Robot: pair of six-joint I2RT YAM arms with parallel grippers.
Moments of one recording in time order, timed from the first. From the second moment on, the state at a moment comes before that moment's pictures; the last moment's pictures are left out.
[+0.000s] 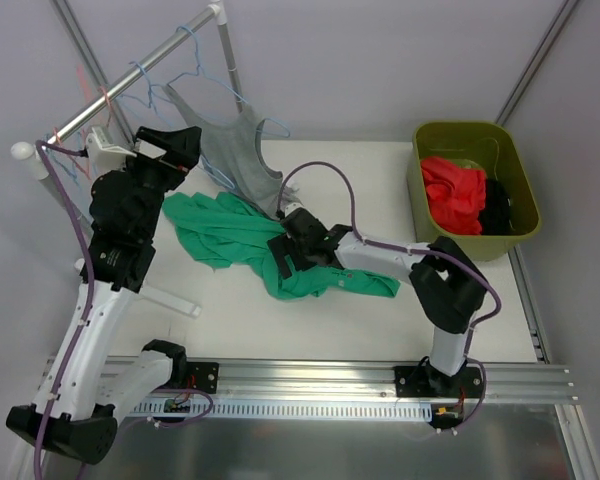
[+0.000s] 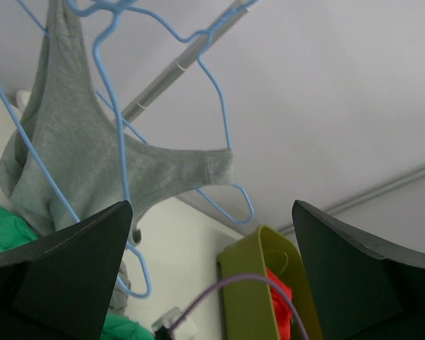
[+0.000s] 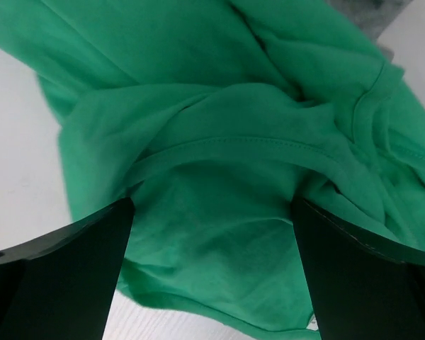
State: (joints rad) left arm -0.23 0.92 1.11 -0.09 -0.21 -0.86; right arm 0.90 1.82 1.25 -0.34 0.12 0.30
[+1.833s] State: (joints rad) left arm -0.23 0.00 0.61 -0.48 0.18 -0.38; right arm -0.06 1.65 2.10 -0.61 0.37 0.05
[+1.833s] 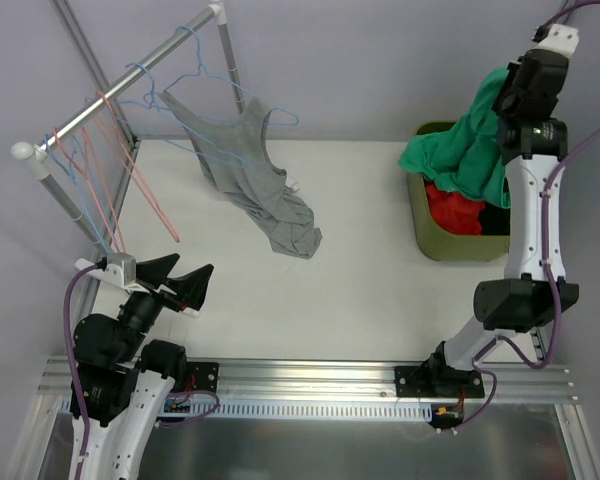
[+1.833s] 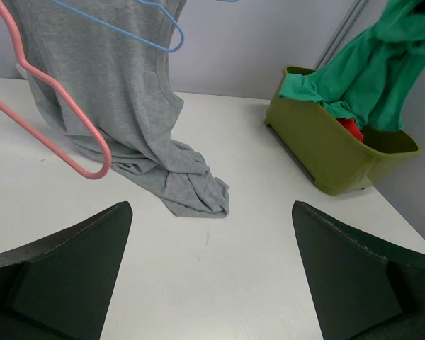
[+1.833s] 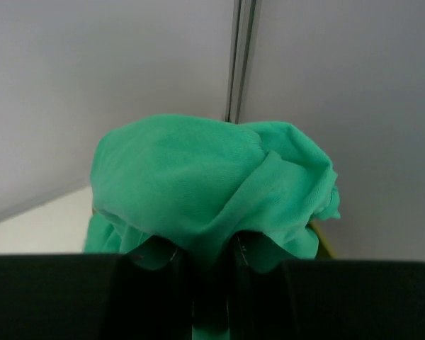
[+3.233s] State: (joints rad) left arm -0.36 1.09 1.56 -0.46 0.10 -0.71; right arm -0.09 0.94 1.26 -0.54 -0.08 0.38
